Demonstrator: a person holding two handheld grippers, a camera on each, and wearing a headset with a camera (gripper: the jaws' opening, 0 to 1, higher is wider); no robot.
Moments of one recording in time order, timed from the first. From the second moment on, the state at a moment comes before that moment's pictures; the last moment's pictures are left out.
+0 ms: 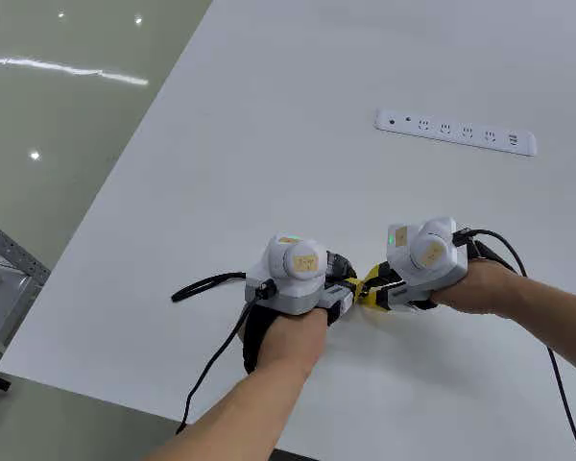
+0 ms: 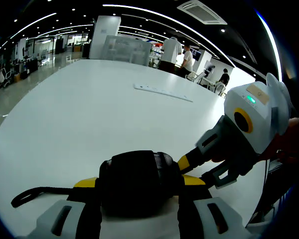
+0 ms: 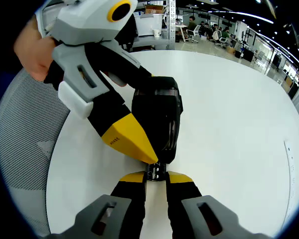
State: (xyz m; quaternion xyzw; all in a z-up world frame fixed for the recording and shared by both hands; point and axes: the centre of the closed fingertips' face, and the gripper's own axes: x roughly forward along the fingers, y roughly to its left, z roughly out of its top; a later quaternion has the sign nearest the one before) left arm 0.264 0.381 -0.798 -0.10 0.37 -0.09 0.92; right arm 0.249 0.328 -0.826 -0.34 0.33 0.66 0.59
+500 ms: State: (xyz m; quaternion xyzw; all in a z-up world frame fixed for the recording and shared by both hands) left arm 0.264 0.381 -0.798 -0.10 0.37 -0.09 0.92; right arm 0.249 0.336 -0.826 -0.34 0.33 0.65 0.59
